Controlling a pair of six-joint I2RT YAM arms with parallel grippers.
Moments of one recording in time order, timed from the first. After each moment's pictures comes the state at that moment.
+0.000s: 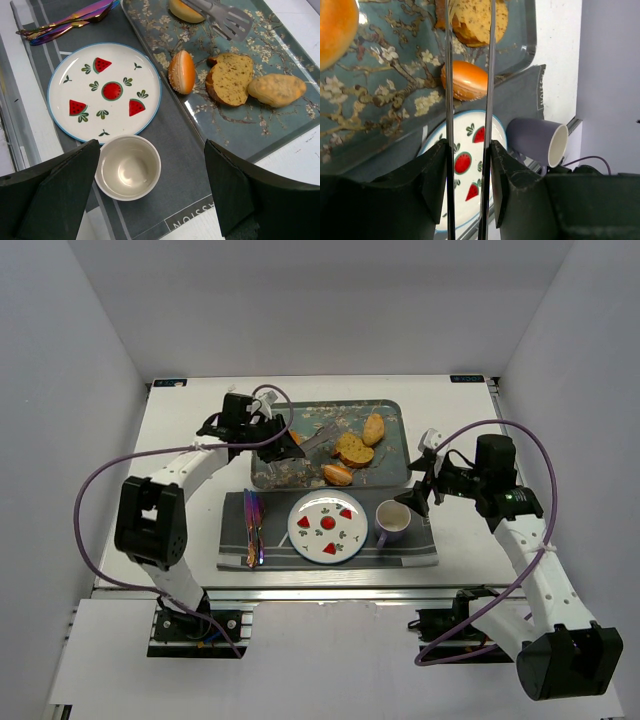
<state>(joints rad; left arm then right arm) -0.28 1.71 1.25 -0.30 0.61 -0.53 0.14 0.96 0.85 -0.48 -0.90 -0.58</state>
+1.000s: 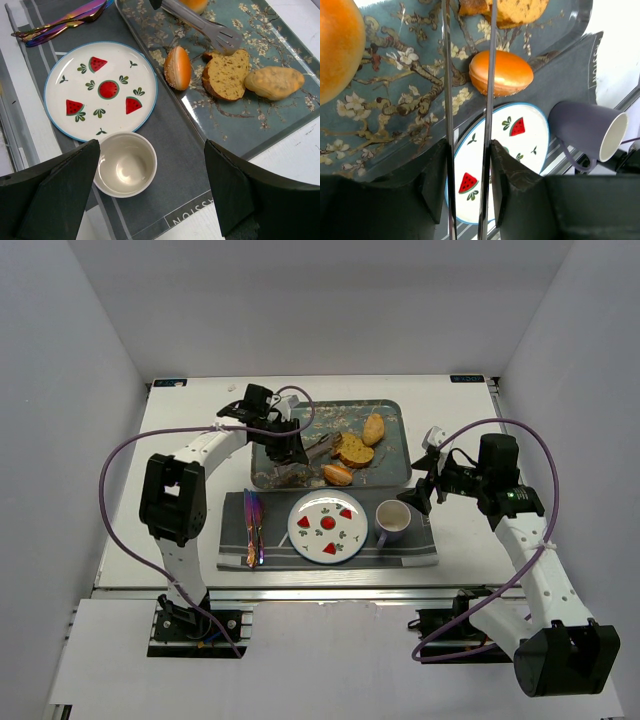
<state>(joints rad) -0.33 1.94 1.52 -0.58 0.56 -0.25 0.10 0.97 0.85 -0.48 -0.91 -0.58</state>
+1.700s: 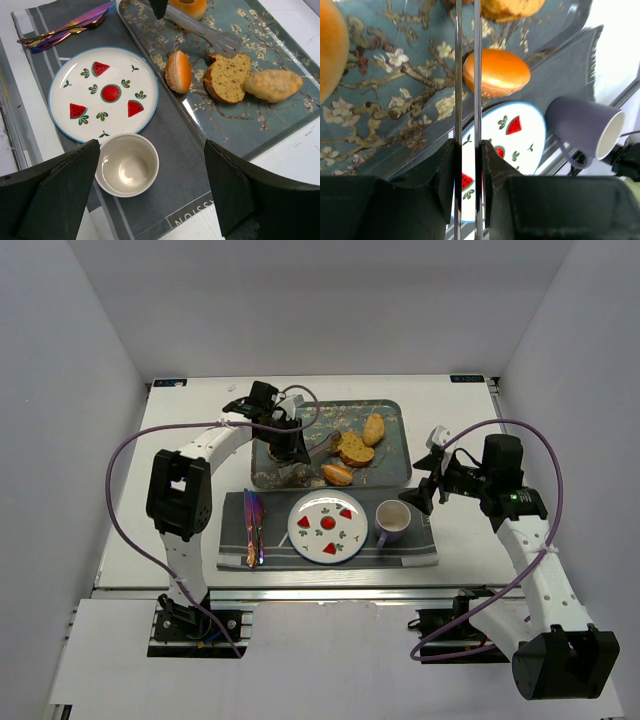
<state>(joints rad) -0.35 2.01 1.60 -0.66 0.58 -0.23 0.08 0.96 0.85 -0.48 -0.94 -0.56</state>
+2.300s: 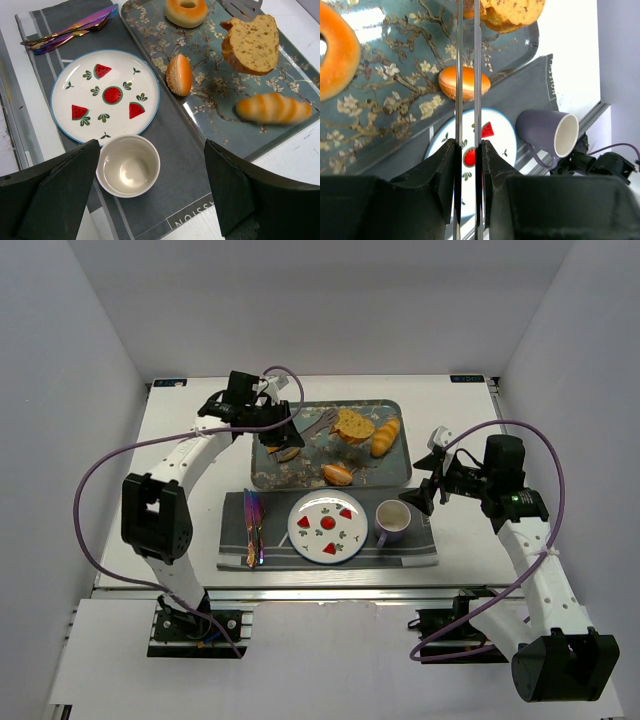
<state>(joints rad) -0.31 1.79 1.53 -0.57 0.57 -0.33 0.07 0.94 0.85 -0.48 -0.96 -0.56</state>
